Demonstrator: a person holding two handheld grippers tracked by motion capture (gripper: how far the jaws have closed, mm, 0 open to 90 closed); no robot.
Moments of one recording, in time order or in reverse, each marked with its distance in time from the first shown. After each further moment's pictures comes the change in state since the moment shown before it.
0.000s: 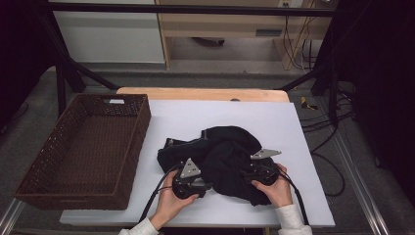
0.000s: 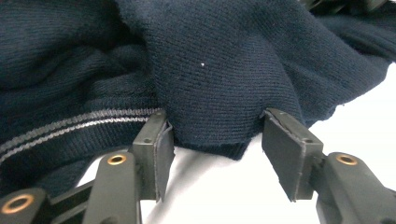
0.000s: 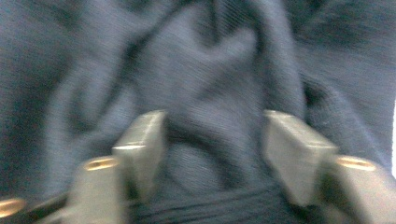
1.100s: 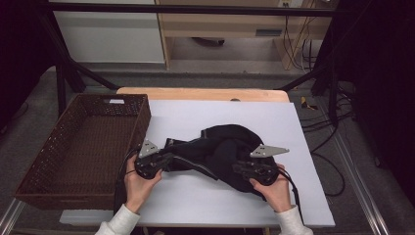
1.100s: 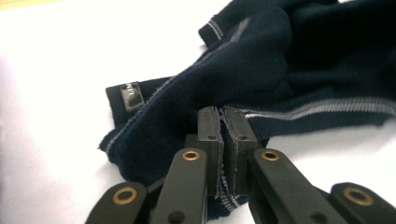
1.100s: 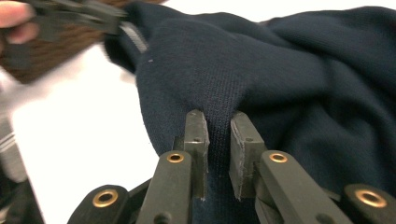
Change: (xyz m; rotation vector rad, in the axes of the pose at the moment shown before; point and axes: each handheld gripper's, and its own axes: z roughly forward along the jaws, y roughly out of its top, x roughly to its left) left arm 0.075 0.002 -0.078 -0.086 0.242 -0.160; right arm 0.035 0.032 -0.050 -0.189 0.239 -0.010
